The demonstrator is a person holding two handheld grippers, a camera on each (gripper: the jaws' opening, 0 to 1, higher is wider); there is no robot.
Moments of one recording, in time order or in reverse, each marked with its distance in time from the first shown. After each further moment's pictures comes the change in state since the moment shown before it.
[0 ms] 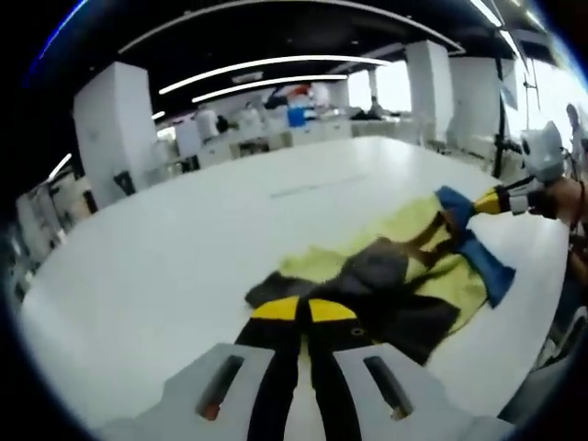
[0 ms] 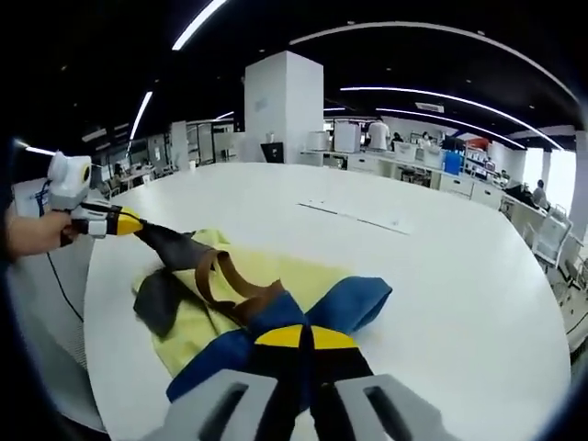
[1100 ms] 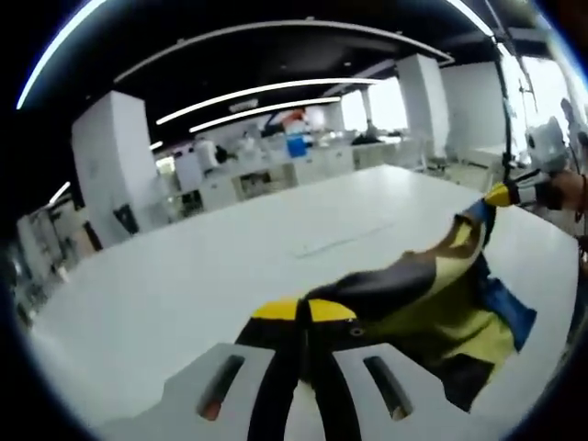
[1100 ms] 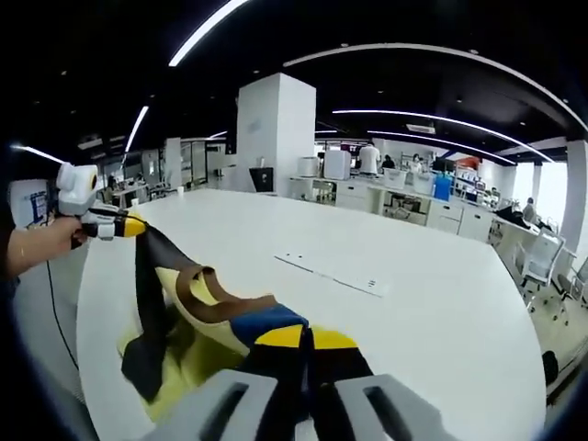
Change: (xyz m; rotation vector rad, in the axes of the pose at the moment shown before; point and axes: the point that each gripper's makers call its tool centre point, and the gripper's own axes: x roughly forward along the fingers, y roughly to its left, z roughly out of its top) left arm 0.044 0.057 0.095 0.050 -0.114 -0.002; right arm 0.016 -0.046 0.101 0.001 -0.102 -0.052
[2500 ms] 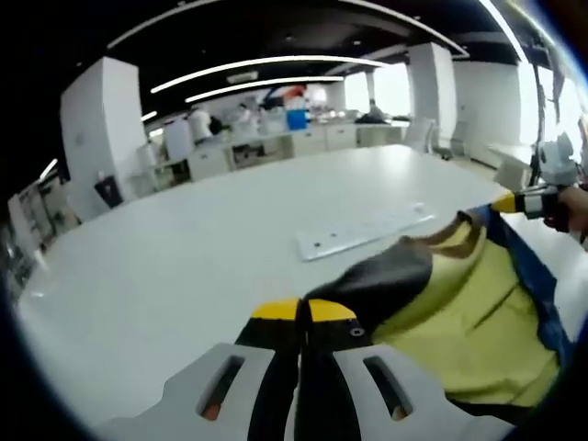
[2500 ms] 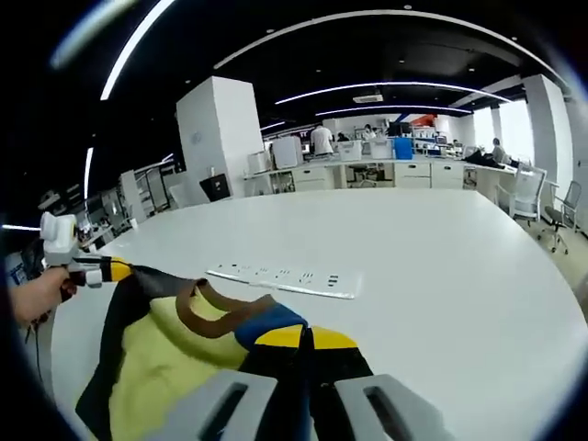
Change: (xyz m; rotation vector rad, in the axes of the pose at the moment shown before) left arm 0.170 0.021 -0.027 -0.068 0.130 -0.040; right arm 0.130 -0.089 -0.027 0.263 0.042 -0.120
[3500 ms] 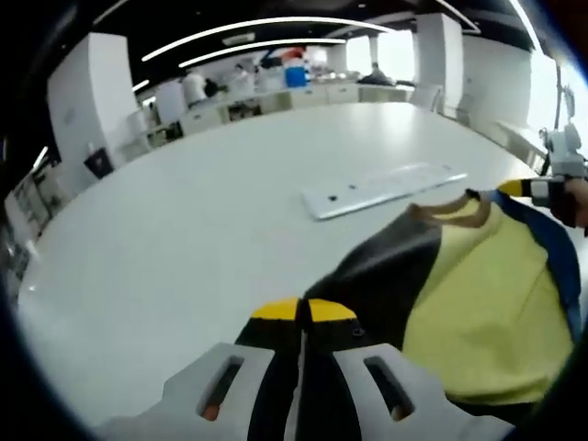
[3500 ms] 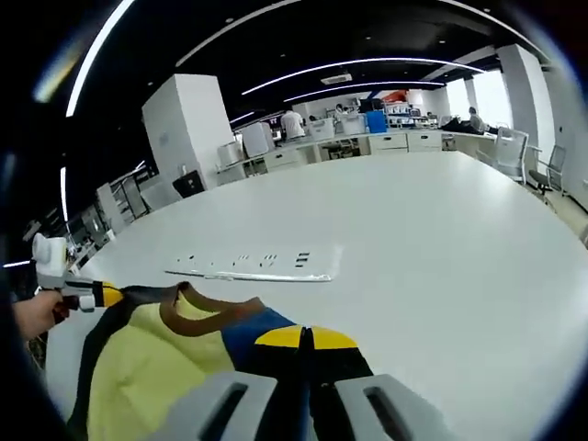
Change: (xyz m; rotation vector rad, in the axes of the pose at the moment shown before) left arm 0.066 0.015 -0.046 -0.012 0.191 -0.012; right arm 0.055 -0.026 -0.030 0.109 0.067 -0.073
